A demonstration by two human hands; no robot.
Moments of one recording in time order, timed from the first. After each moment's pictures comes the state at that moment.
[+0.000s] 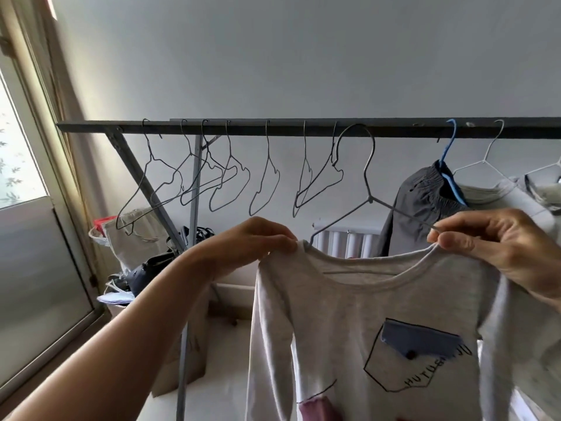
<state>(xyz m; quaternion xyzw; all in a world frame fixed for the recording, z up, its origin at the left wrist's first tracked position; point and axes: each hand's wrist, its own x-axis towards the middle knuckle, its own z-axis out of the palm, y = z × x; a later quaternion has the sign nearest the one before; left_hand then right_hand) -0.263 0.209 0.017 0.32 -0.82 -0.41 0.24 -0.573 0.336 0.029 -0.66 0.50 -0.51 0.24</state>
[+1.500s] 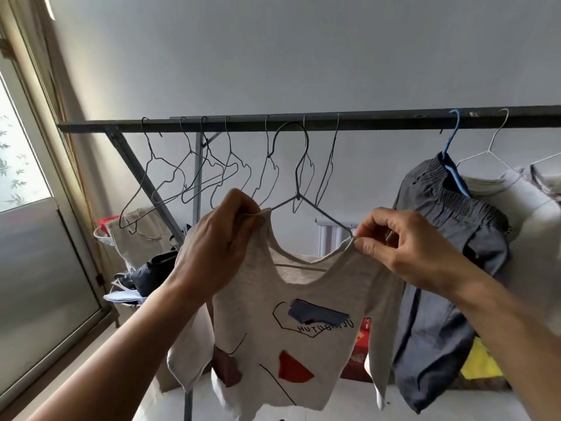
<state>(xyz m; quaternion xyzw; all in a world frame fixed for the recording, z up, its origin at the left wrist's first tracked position) -0.238 0.233 0.002 0.35 -0.80 -0.03 0.49 -0.503 0.295 0.006 -0.73 0.54 -0.42 0.08</state>
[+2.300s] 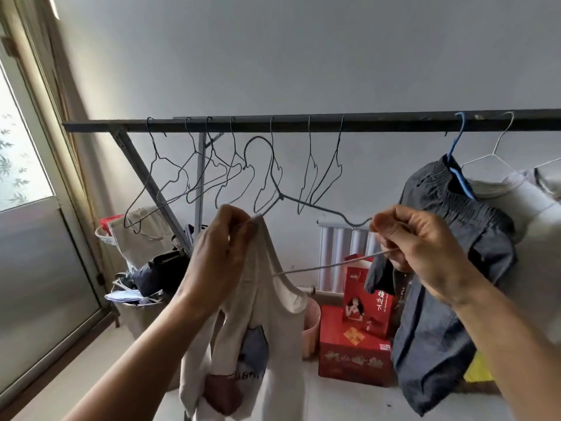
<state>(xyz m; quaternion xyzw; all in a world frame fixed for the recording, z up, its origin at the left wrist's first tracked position) -0.236 0.222 -0.024 0.41 -0.72 -0.10 0.55 -0.509 0.283 -0.008 -0.61 0.45 -0.58 0.31</state>
